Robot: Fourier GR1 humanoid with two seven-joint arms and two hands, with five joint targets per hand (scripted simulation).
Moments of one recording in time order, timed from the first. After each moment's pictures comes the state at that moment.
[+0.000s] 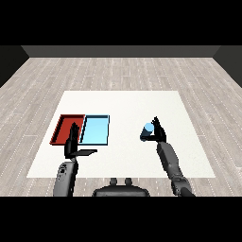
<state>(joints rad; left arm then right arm) 0.03 0.04 0.05 -1.58 0.00 0.01 -0.38 -0.49 -0.11 -0.20 -0.68 -0.17 0.16 -0.46</state>
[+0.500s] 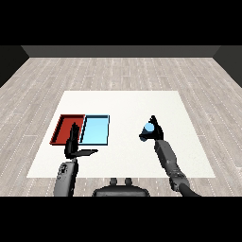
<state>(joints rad) 0.03 0.04 0.04 -1.58 -0.01 0.02 -0.39 -0.56 -0.10 -0.21 -0.58 -0.19 0.16 -0.48</state>
